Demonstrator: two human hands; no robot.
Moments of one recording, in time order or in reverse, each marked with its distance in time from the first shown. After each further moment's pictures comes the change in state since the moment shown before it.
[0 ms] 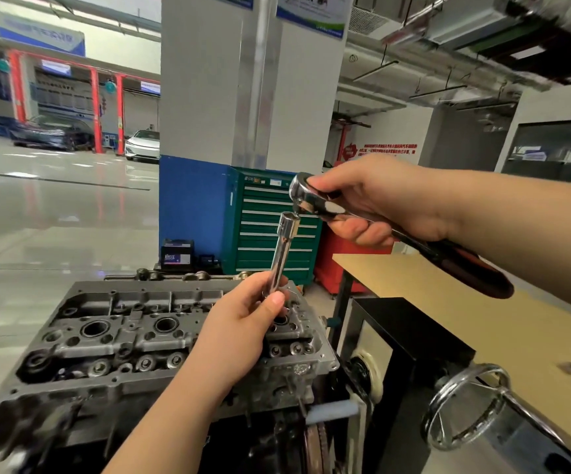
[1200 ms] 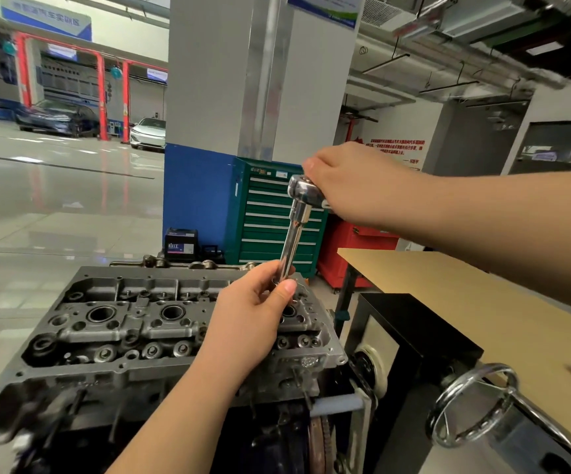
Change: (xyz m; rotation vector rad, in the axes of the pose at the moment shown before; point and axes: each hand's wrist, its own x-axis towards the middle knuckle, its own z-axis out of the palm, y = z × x) left_hand 0.005 -0.003 0.007 0.061 0.101 0.034; right_hand 0.027 -0.013 0.035 -1.026 0.556 -0.337
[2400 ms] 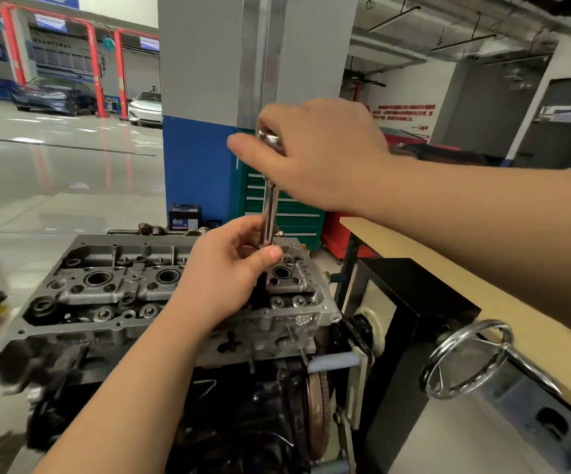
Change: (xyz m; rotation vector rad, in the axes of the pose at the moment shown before) left_hand 0.004 0.009 -0.022 0.086 -0.054 0.056; right_hand -0.004 -0.013 0.032 -0.171 0.380 -0.165
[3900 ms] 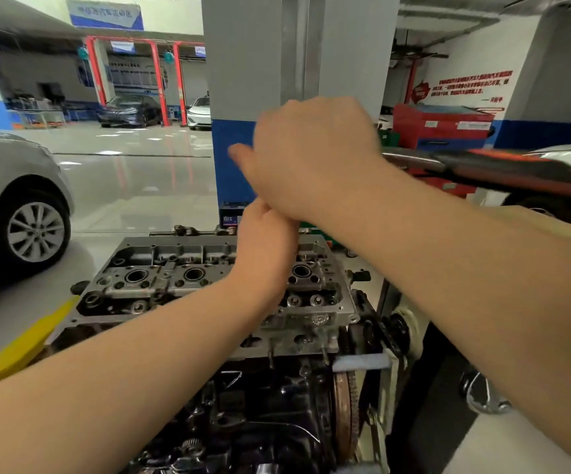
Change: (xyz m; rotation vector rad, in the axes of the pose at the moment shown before) left_hand 0.034 0.040 0.045 -0.134 0.278 -0.154; right_hand 0.000 -0.019 -0.001 -0.111 0.099 0.025
